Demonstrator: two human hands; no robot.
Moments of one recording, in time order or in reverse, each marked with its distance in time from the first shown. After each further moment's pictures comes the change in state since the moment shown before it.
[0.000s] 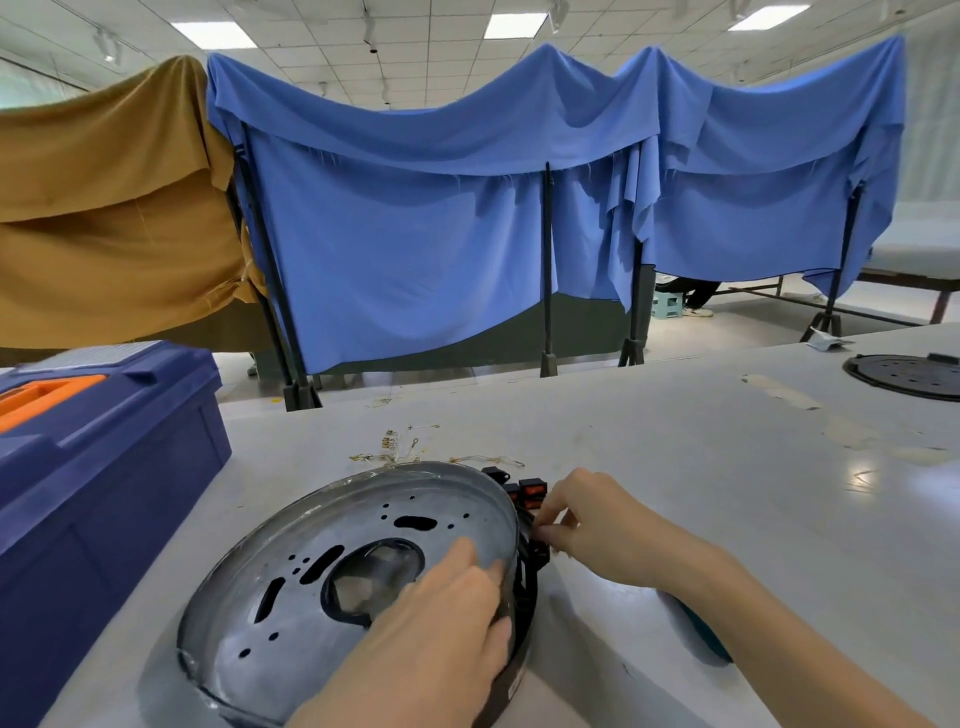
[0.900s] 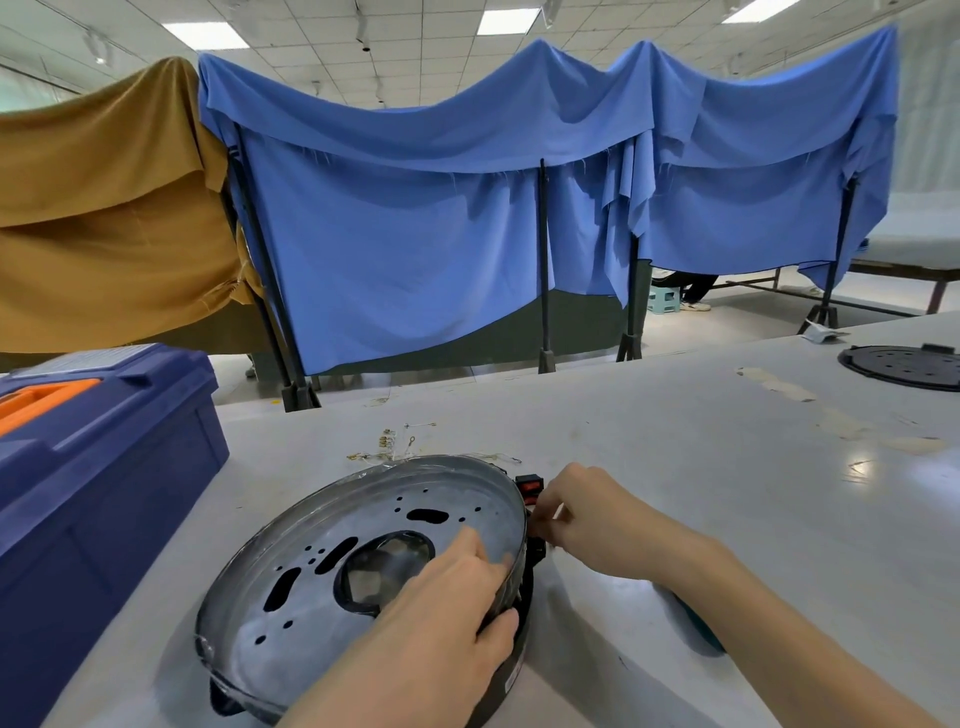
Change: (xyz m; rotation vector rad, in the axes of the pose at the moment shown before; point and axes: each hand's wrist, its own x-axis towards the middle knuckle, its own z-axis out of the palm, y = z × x) left_hand 0.004 -0.002 0.002 -0.100 0.046 0.059; right_hand 0.001 0.000 0.000 -0.015 0.021 -0.015
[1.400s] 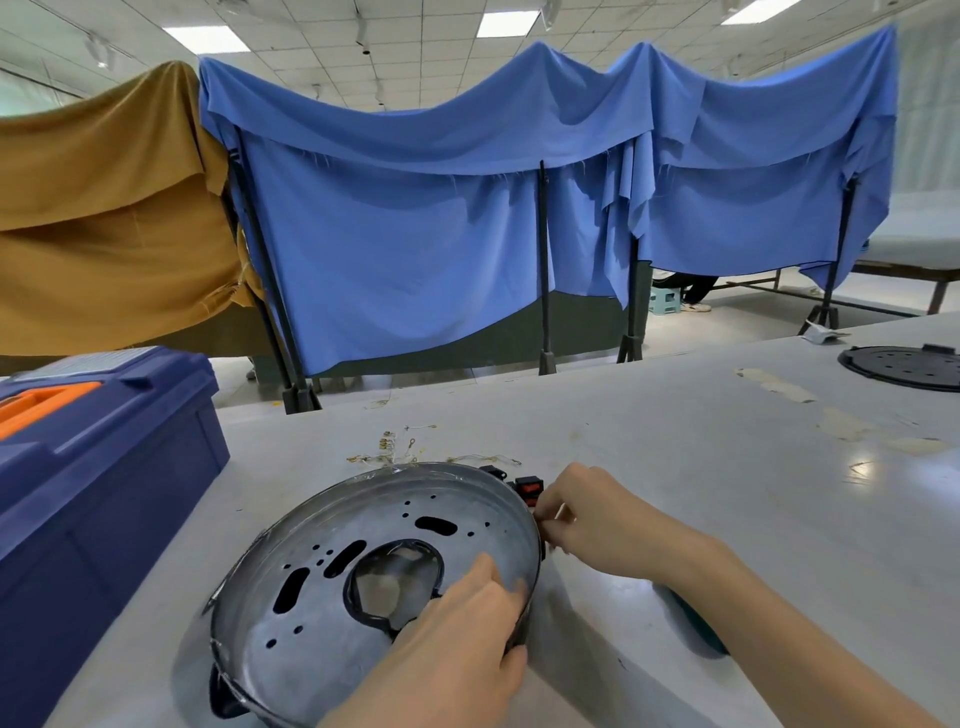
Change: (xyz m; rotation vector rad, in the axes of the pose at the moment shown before) left_hand 0.008 0.005 0.016 0.138 -0.120 -0.028; right_hand -0.002 -0.003 -0.005 0.024 -0.024 0.010
